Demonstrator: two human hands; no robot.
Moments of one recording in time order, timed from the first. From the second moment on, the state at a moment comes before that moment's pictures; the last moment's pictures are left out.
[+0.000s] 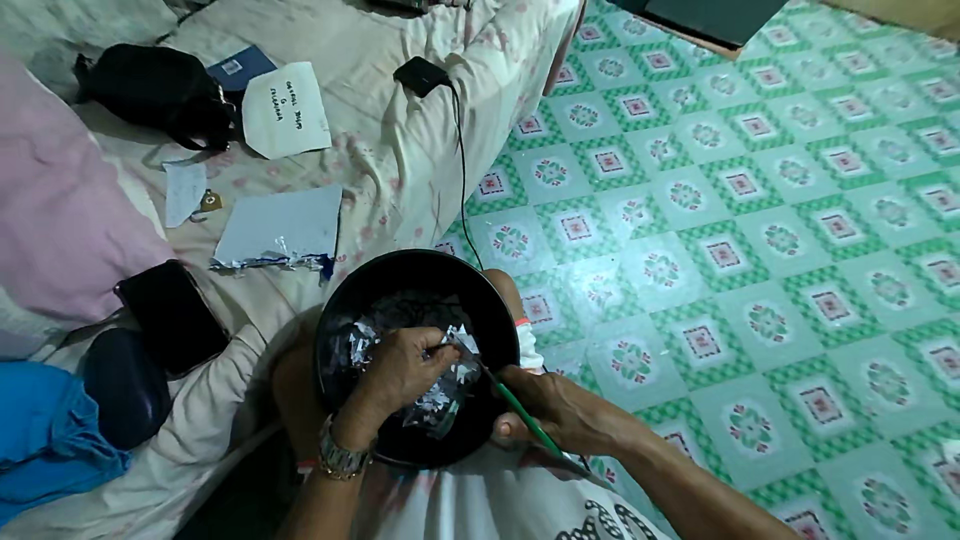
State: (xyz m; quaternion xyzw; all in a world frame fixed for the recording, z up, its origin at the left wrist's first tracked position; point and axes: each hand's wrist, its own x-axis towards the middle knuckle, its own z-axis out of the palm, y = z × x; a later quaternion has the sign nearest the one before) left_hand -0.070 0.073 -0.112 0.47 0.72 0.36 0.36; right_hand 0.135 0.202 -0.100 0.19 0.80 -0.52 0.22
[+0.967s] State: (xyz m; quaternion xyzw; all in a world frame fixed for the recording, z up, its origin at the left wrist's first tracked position) left_hand -0.062 0.071 -0.119 0.20 0.77 0.55 0.25; right_hand 0.130 0.199 -0.098 0.19 0.80 -0.52 0.25
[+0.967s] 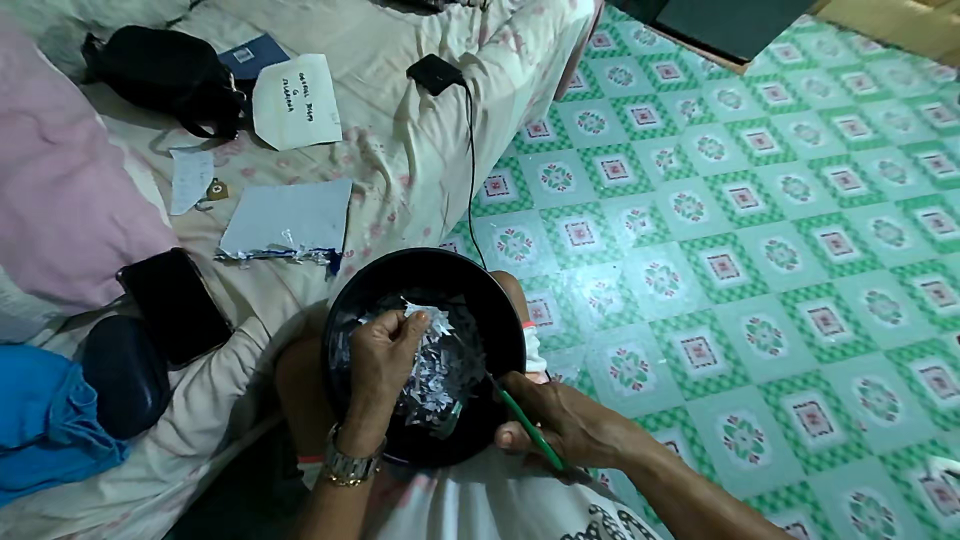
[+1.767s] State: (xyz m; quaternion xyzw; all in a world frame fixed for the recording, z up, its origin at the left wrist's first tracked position) left_hand -0.040 0.063 -0.125 0.24 0.72 0.58 0.28; right_hand 0.118 0.180 -0.115 0.20 0.81 -0.54 0.12
